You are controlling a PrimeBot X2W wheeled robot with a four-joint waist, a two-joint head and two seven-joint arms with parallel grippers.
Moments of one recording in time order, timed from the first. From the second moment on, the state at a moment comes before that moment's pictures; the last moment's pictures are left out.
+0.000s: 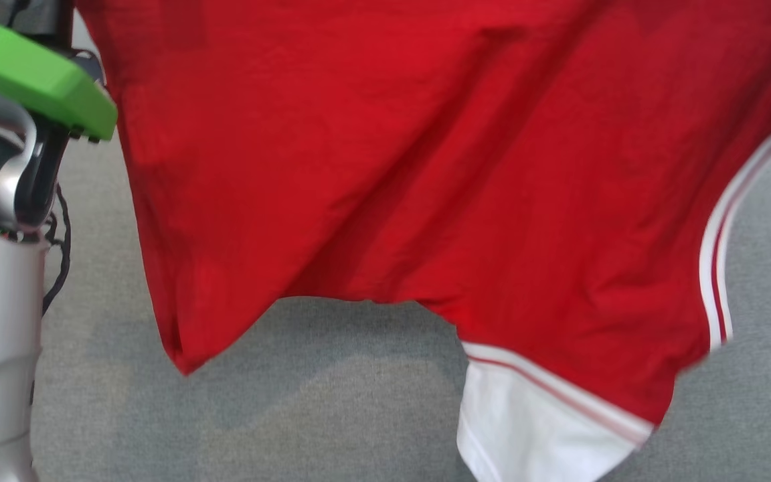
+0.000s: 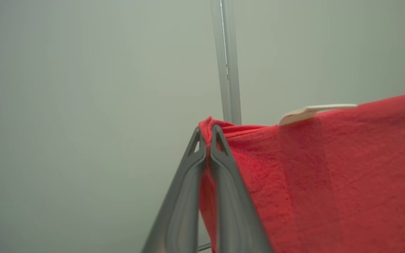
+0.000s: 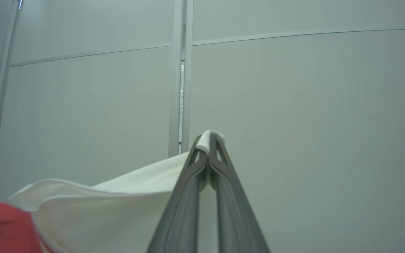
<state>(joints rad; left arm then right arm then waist) -0.84 0.34 -0.18 0.19 -0.44 -0.13 0.16 -0.83 -0.39 -0.01 0.07 0.45 0.13 -0.08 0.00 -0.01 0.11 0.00</state>
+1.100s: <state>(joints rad) -0.71 0.15 -0.12 0.84 -0.37 -0.11 -0.26 -0.61 -0.29 0.05 0.52 0.45 0.13 -0.26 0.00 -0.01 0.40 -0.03</state>
